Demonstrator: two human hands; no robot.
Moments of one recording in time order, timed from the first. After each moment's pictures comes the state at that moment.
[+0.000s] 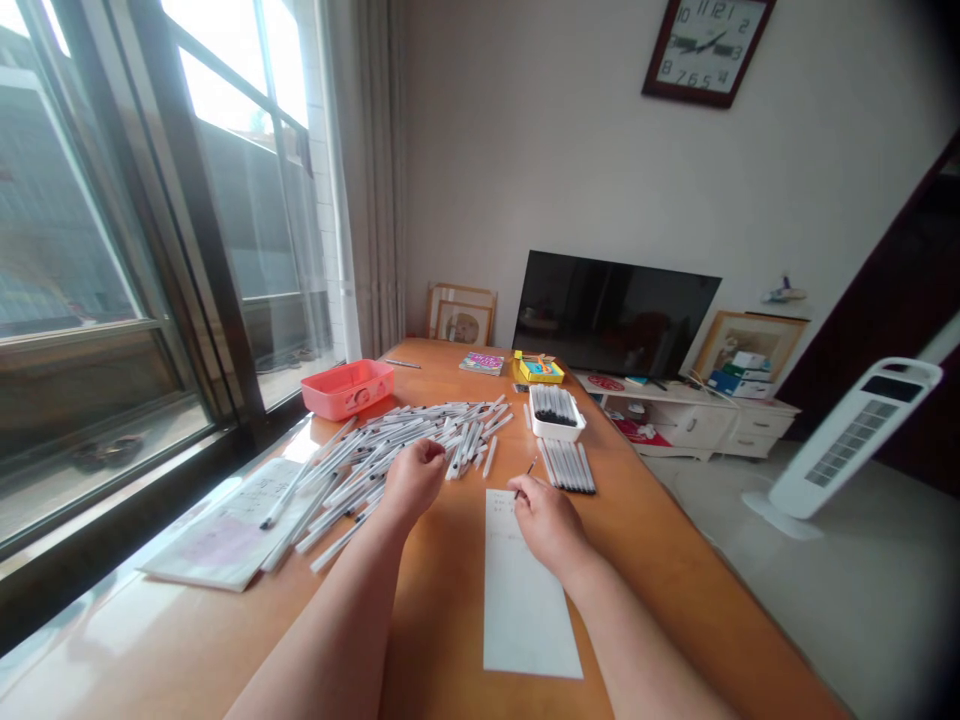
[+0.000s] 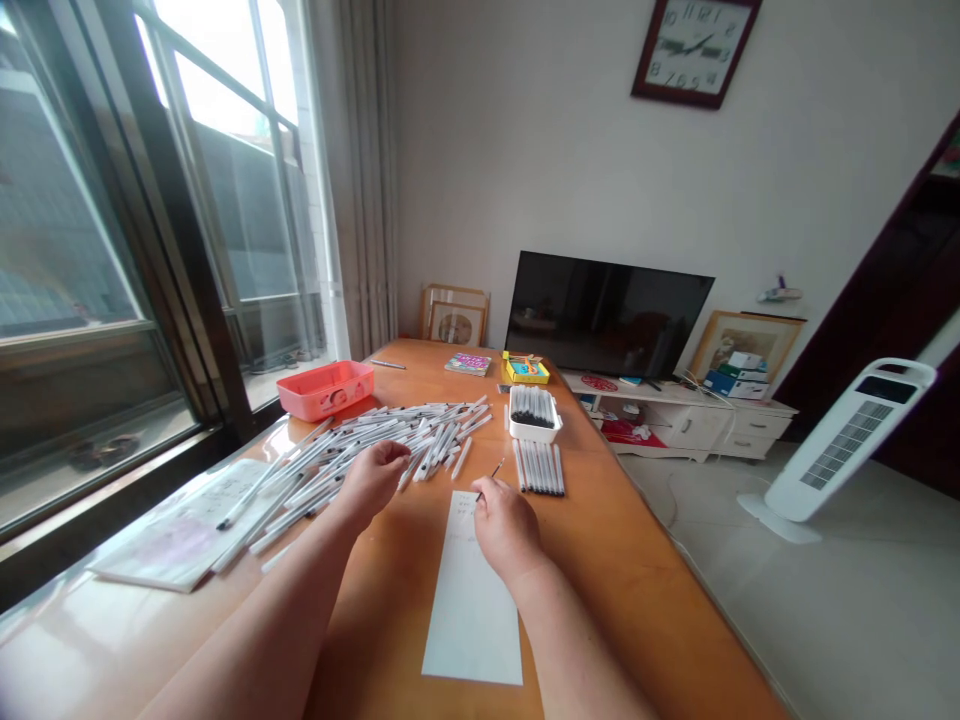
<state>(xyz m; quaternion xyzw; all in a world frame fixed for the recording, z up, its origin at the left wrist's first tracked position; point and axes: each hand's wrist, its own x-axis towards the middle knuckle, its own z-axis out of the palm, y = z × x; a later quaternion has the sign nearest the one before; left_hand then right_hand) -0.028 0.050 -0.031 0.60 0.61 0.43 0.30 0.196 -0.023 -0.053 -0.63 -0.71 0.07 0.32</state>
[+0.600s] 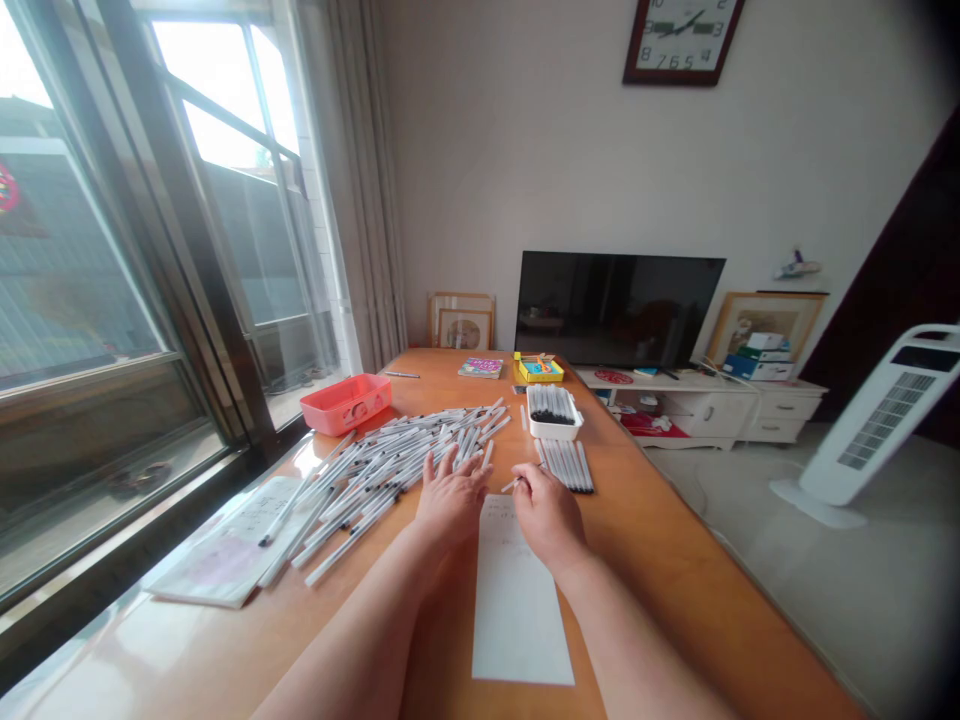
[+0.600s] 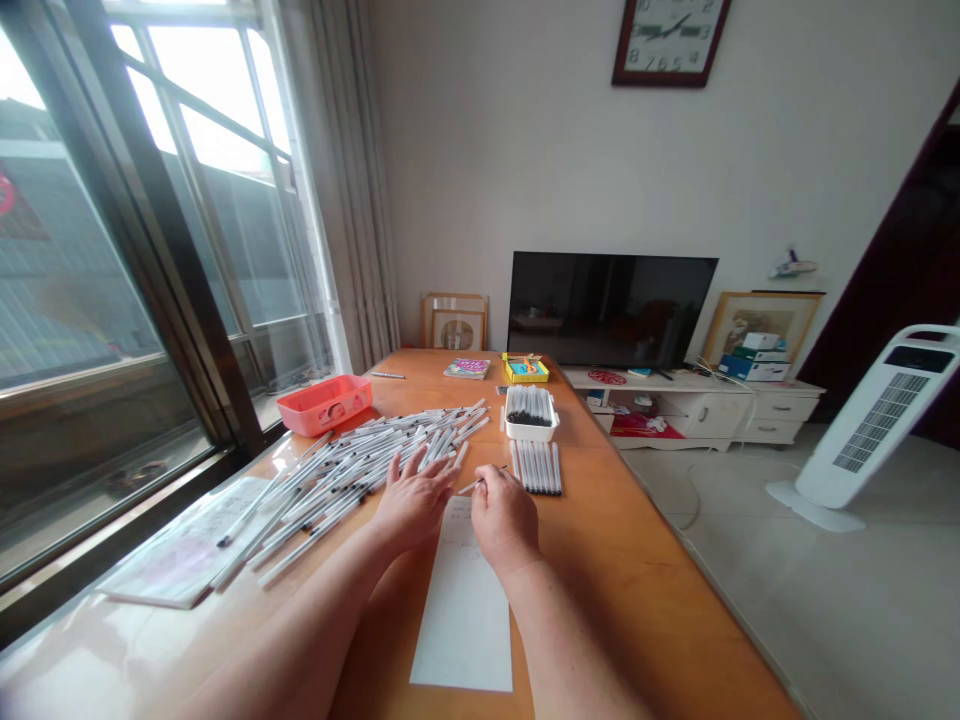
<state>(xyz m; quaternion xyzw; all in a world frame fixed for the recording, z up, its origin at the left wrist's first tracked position) 0.028 0.028 -0.043 0.84 0.51 0.18 -0.02 0.205 -0.018 -0.043 -0.63 -0.66 0.04 0.41</state>
